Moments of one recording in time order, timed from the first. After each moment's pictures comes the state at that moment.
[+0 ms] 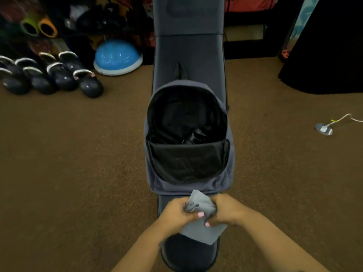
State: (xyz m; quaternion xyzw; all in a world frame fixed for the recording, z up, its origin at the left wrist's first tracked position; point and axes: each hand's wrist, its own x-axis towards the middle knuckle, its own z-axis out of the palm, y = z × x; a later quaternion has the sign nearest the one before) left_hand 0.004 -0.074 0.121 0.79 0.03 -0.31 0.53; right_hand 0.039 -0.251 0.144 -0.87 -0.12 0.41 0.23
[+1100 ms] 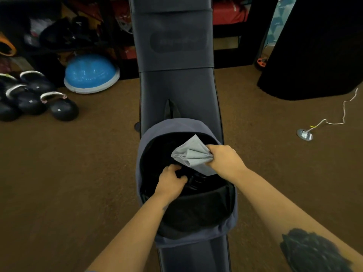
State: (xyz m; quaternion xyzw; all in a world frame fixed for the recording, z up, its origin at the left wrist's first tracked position) left_hand 0.231 -0.046 0.160 0.88 0.09 -0.20 0.41; right_hand 0.249 -0.216 0.236 -0.96 -0.06 0.12 0.26
